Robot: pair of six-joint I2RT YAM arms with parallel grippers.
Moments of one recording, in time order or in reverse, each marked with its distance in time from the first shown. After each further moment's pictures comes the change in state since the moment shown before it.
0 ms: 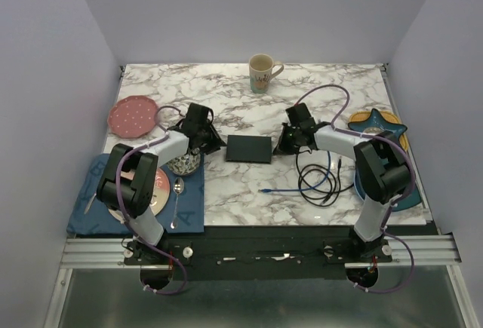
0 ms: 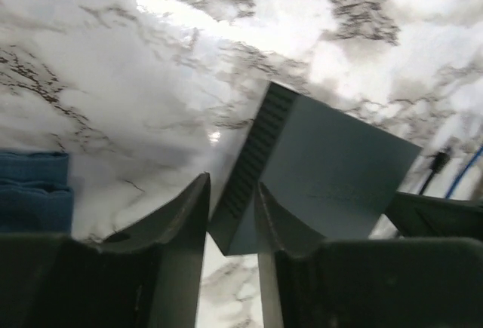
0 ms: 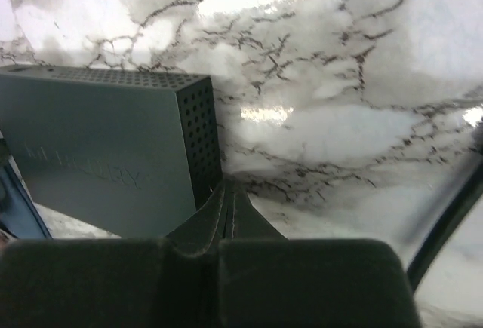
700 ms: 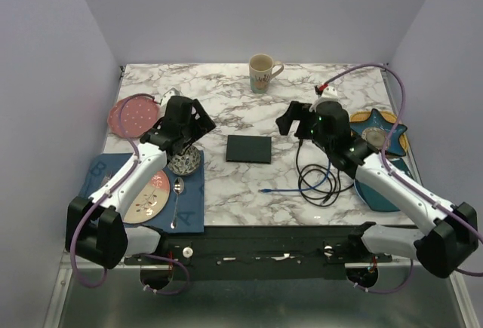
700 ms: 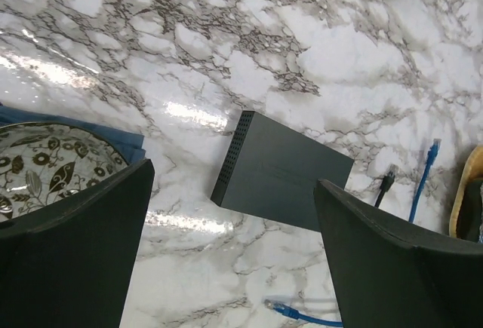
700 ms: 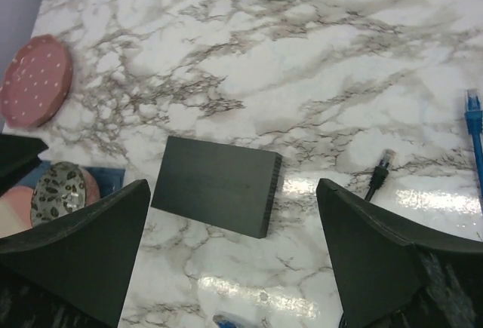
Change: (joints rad) left arm -0.005 -0.394 0.039 -0.220 -0.257 0.068; right arm 0.083 -0.613 -0.095 0.051 0.313 -0.213
